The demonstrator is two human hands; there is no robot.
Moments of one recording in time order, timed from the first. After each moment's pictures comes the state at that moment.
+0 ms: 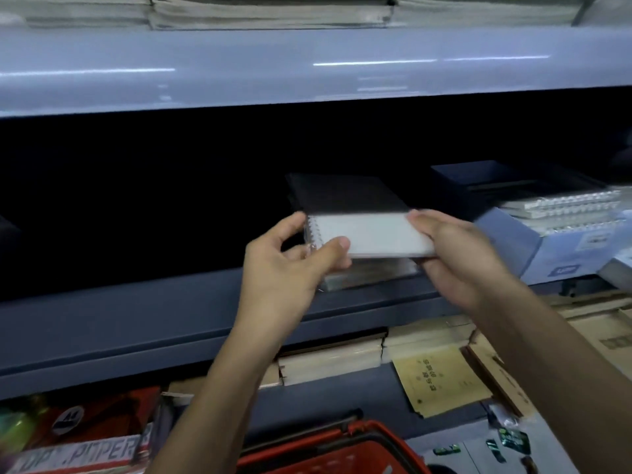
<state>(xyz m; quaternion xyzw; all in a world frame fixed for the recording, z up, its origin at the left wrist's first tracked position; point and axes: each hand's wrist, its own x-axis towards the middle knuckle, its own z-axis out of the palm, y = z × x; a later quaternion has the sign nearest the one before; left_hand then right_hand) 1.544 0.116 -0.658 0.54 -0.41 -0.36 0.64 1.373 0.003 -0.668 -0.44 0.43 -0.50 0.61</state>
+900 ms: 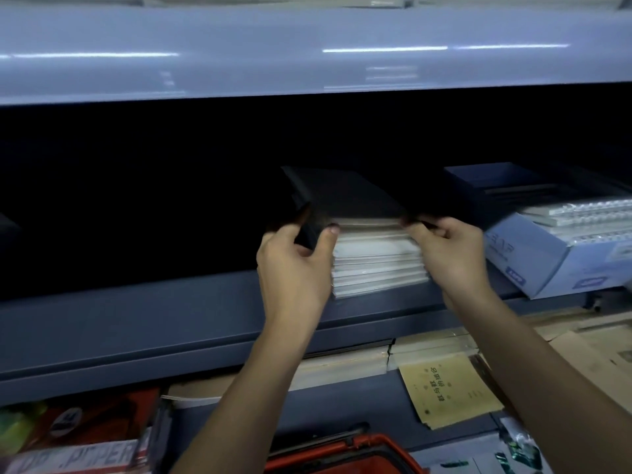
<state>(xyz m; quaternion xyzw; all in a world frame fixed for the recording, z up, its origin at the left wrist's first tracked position) 1.557 0.057 -0.702 0.70 -0.42 -0.10 0.57 1.387 -0.032 -0.703 -0.54 0.50 -0.56 0.38</state>
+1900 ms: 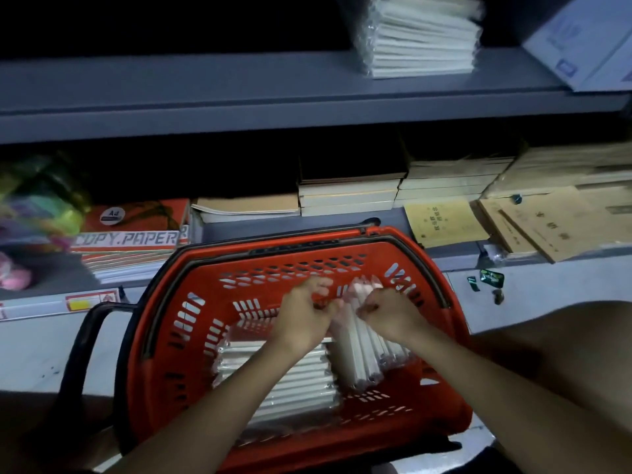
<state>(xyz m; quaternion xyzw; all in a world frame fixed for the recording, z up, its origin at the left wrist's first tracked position) 1.524 0.292 -0.940 0.74 -0.43 -0.38 0.35 1.367 0.216 -0.949 -0.71 0.59 0.04 0.38</state>
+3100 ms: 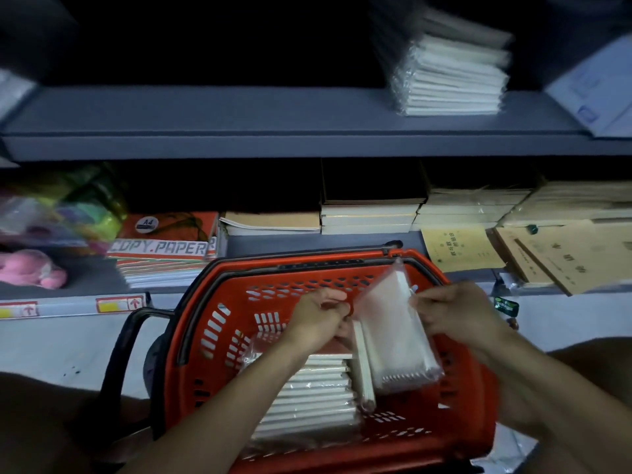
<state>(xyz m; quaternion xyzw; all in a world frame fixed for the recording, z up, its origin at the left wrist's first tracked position) 1.544 0.290 -0.907 0.68 -0.25 -0.54 0.43 1.351 0.216 -0.842 -0.64 0.63 -0.12 0.42</state>
